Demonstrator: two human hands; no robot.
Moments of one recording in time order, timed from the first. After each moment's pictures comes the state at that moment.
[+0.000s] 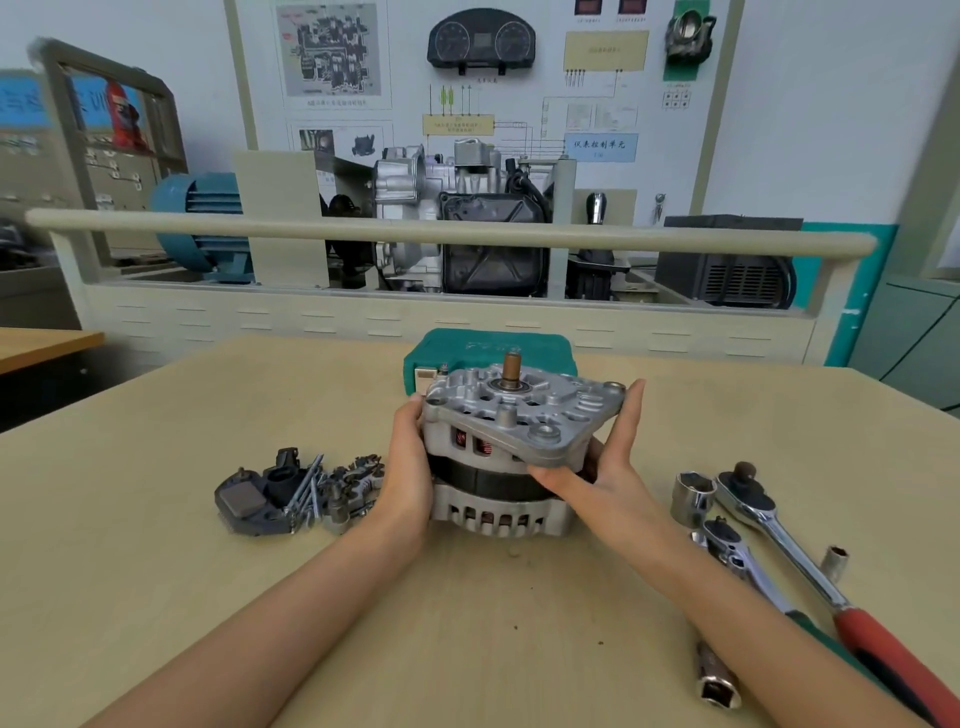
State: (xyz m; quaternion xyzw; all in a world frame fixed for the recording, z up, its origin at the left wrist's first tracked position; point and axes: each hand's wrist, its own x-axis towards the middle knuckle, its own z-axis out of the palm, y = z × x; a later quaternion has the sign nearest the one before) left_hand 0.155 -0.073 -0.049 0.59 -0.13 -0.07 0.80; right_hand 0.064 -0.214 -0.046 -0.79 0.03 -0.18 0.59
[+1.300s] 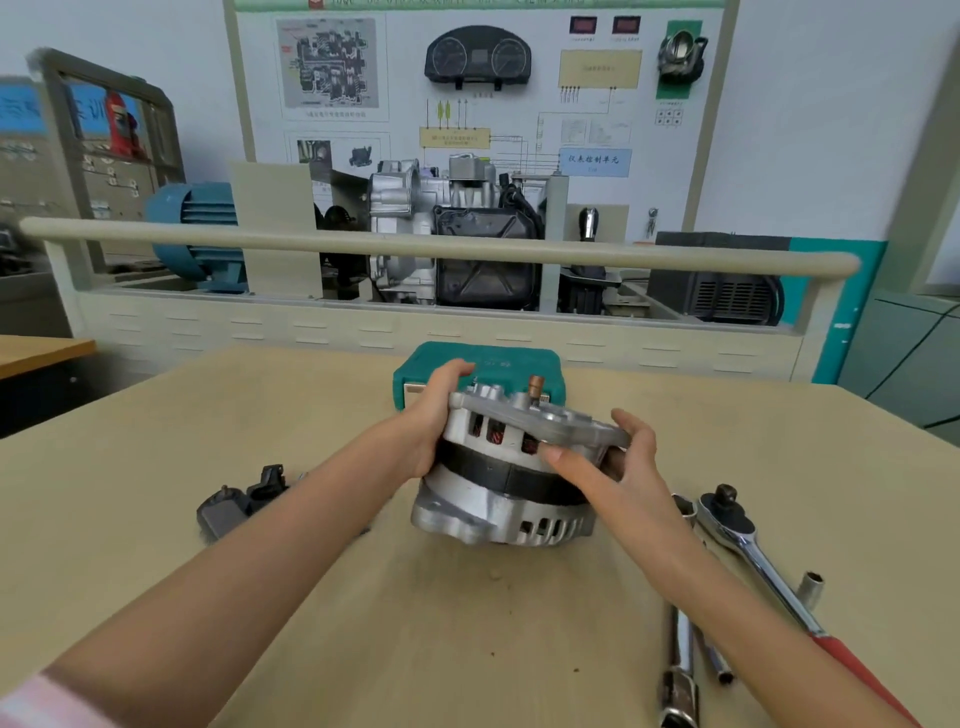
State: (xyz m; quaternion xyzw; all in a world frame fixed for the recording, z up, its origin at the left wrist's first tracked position) left_hand 0.192 -0.097 0.008 0.70 -0.13 -0.27 0.65; right_hand 0.045 -0.222 -0.022 -0.76 0.09 -0.22 0.60
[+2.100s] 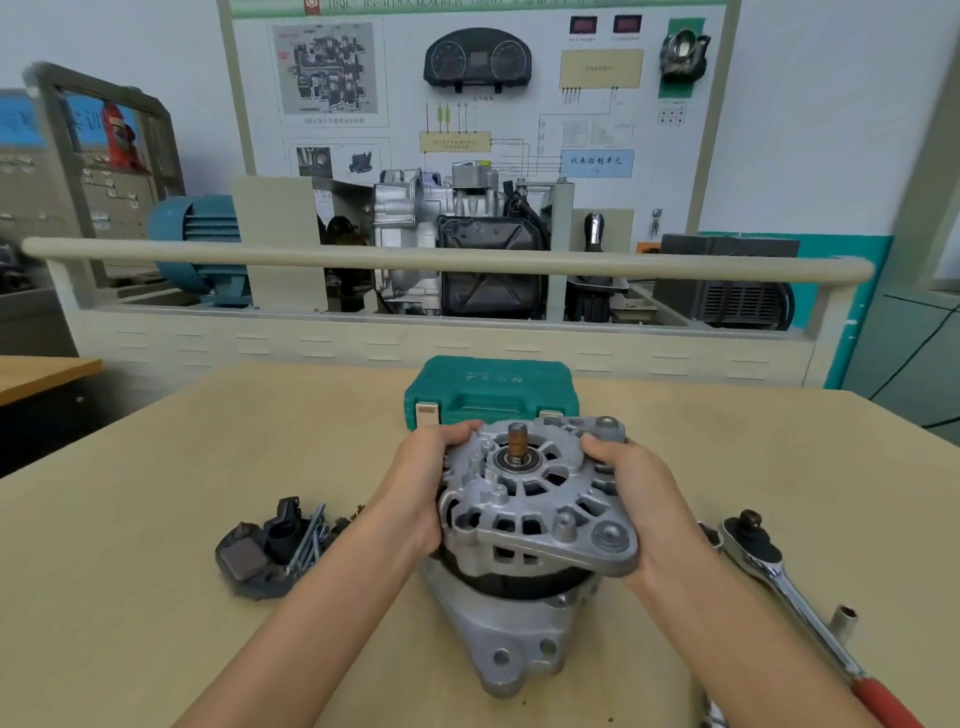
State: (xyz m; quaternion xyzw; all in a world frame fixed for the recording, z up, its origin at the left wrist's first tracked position) left_hand 0.162 -0.074 0.009 0.54 -0.05 -0.25 0.80; right_hand 0.079 -0.203 0.007 -0.49 0.22 -0.18 0.82
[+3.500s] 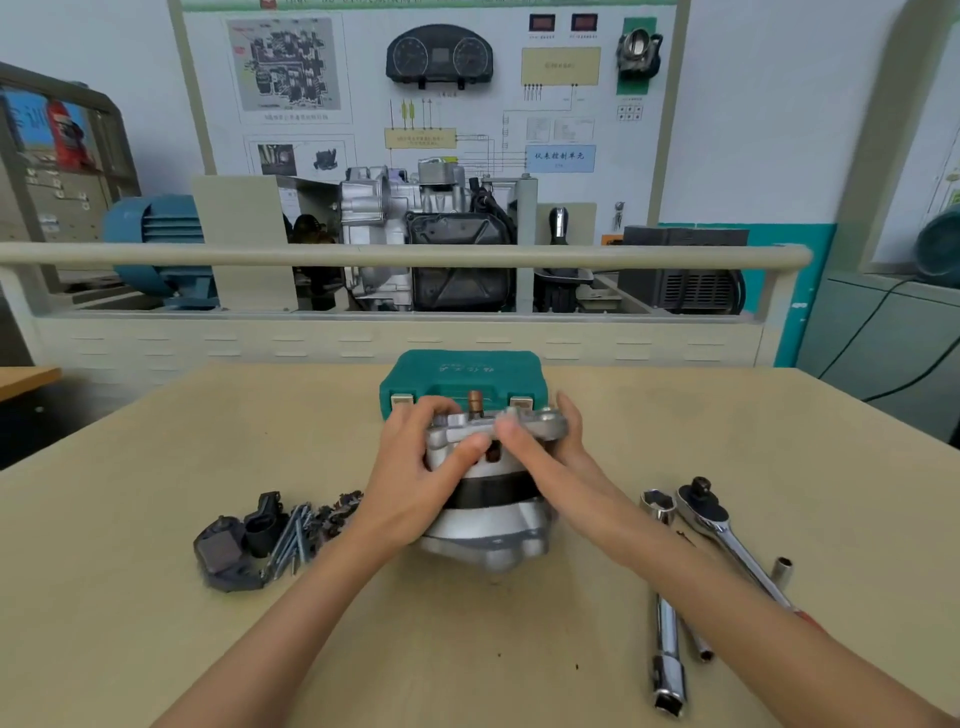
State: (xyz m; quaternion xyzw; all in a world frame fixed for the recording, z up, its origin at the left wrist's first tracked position) left_hand 0.165 -0.065 -0.023 0.75 -0.39 0.15 0.51; right_hand 0.062 -0.198 0.001 -0.78 0.04 -0.15 0.60
